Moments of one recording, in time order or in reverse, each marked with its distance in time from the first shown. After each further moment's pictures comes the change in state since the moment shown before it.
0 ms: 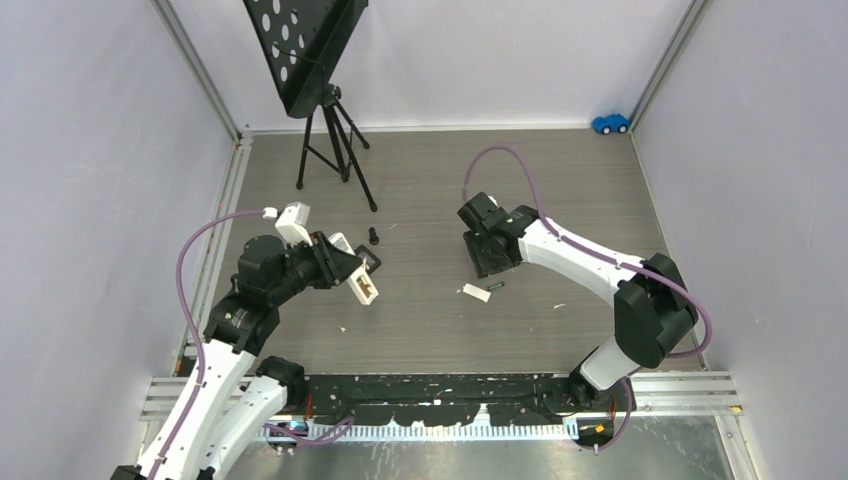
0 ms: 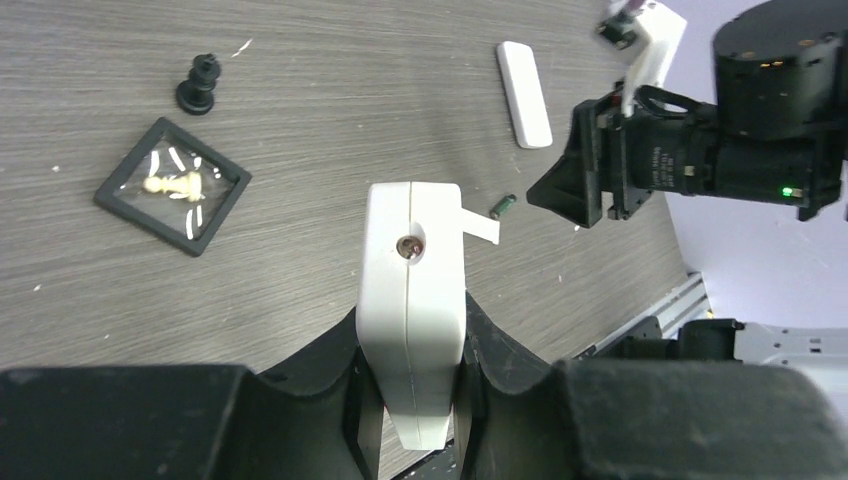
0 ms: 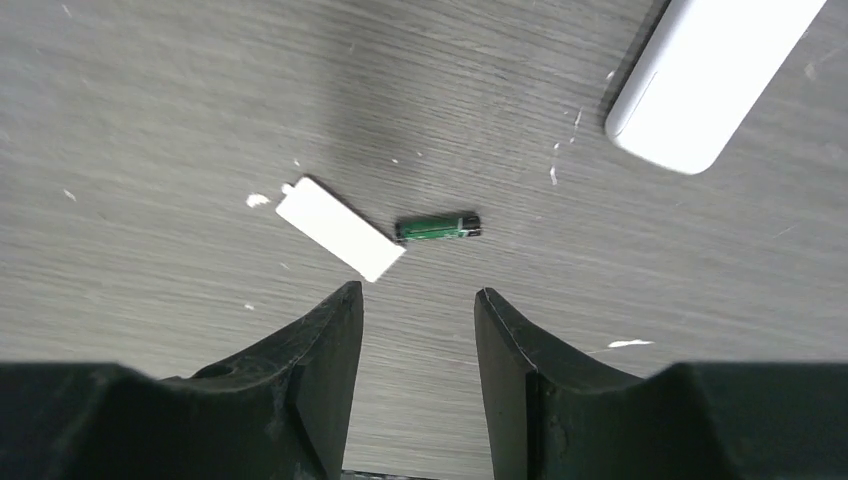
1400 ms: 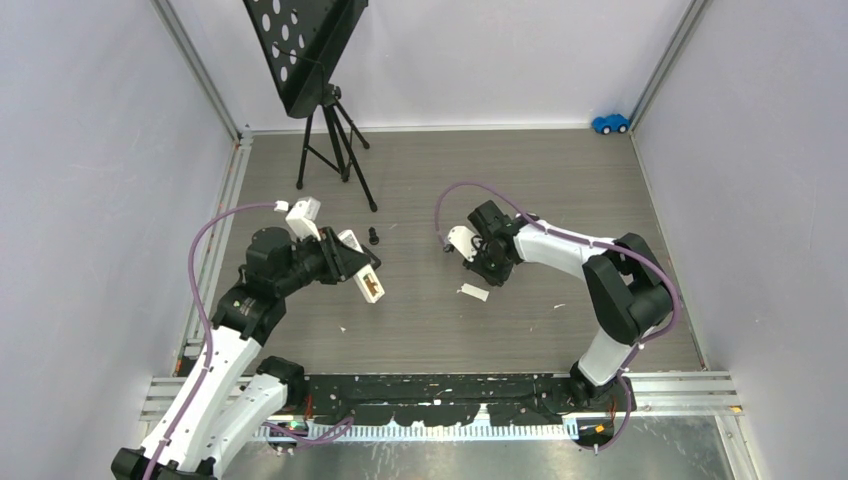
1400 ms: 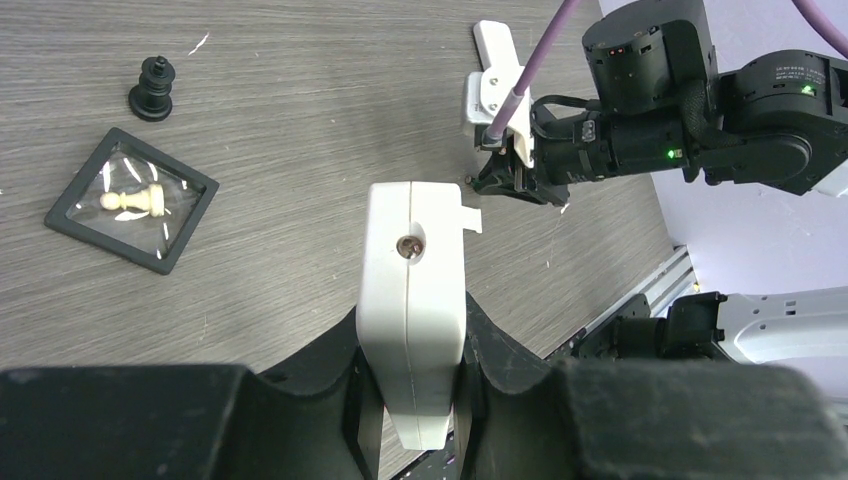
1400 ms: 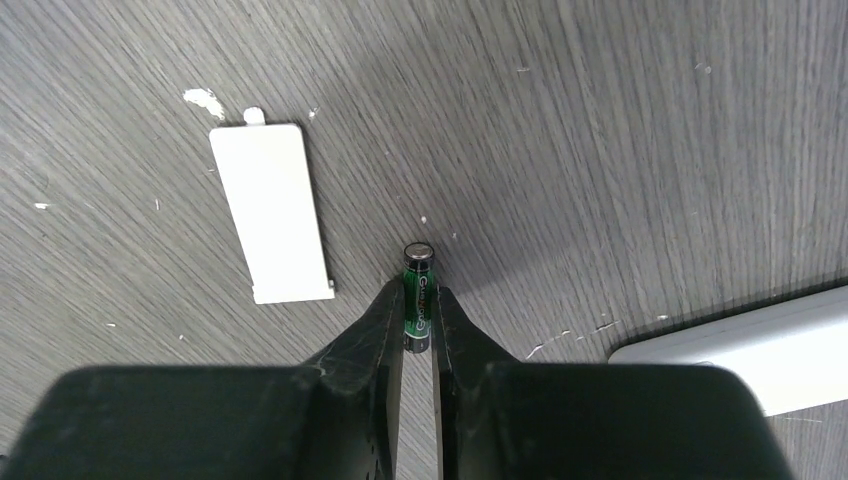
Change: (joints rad) left arm 0.000 0.079 -0.005 0.085 0.091 0.016; right arm -0.104 0.135 -0.138 0.211 -0.315 -0.976
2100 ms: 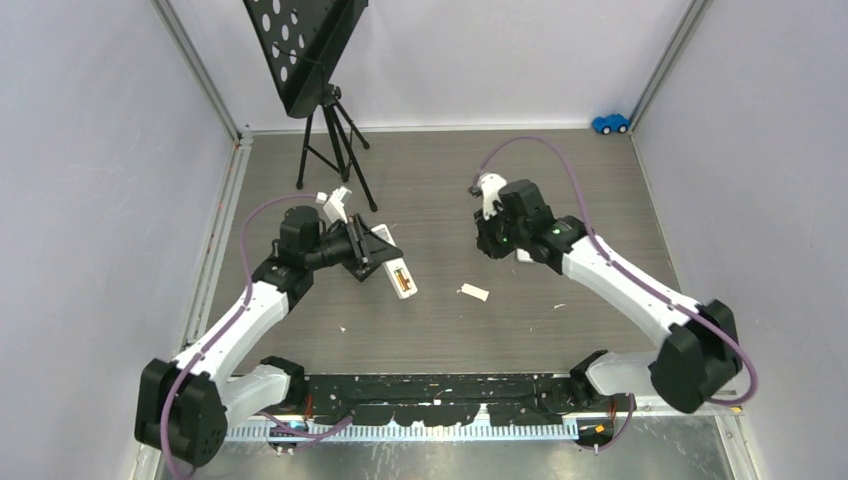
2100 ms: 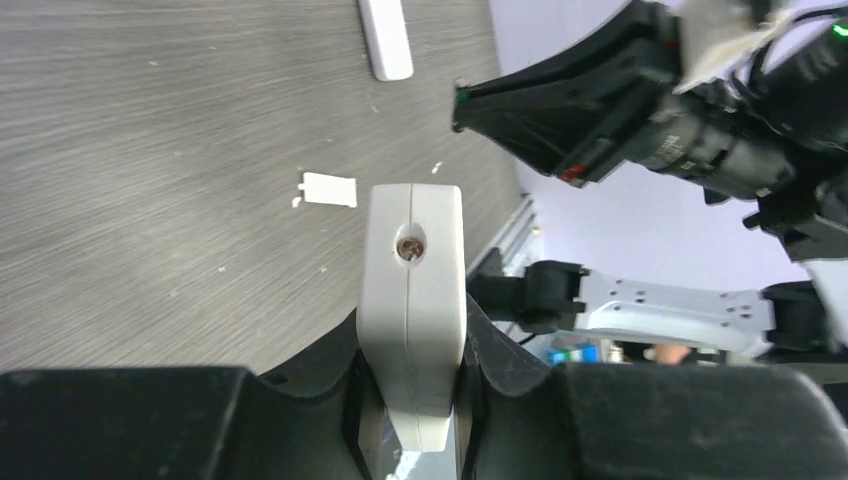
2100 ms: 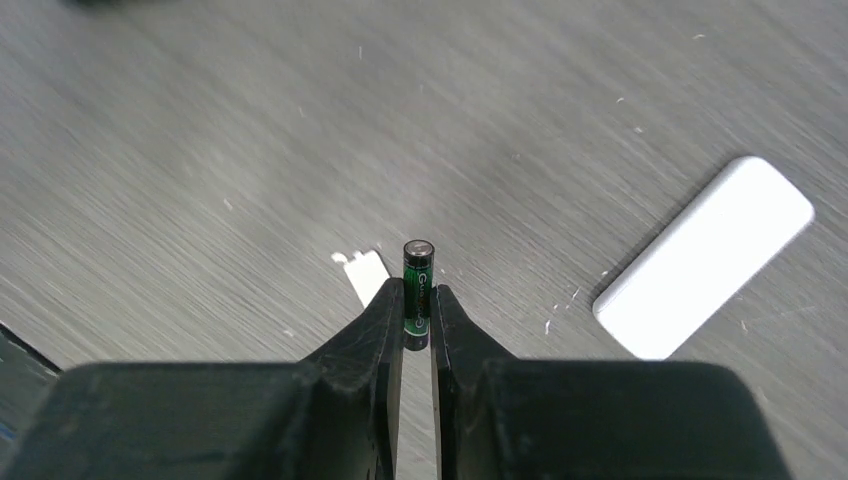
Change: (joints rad) left arm -0.003 0.322 -0.039 0.337 0.294 -0.256; right arm -0.020 -0.344 -0.013 0.127 -0.034 0.448
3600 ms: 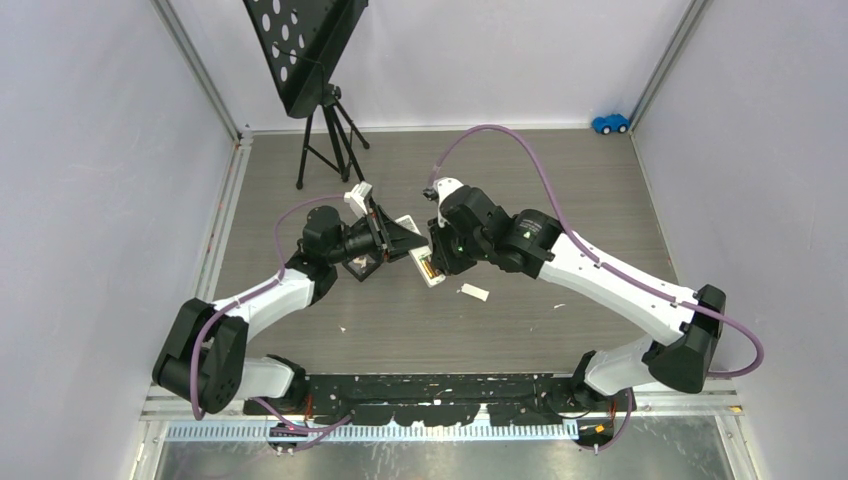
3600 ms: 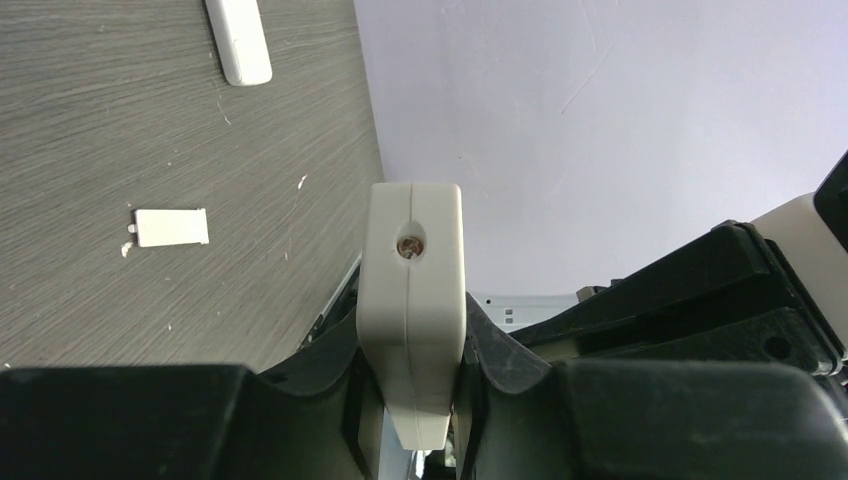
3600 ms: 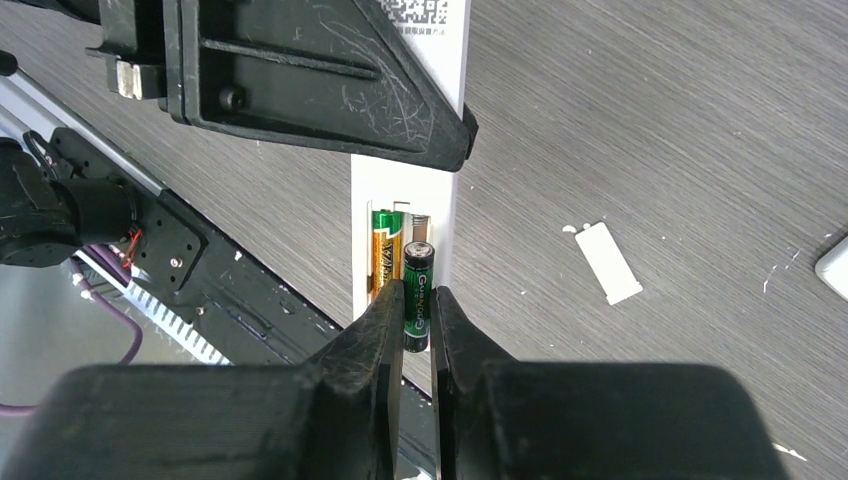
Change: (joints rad) left arm -0.098 0.298 -0.071 0.645 0.076 -0.453; right arm 0.397 0.038 0.401 -0.329 0.189 0.516
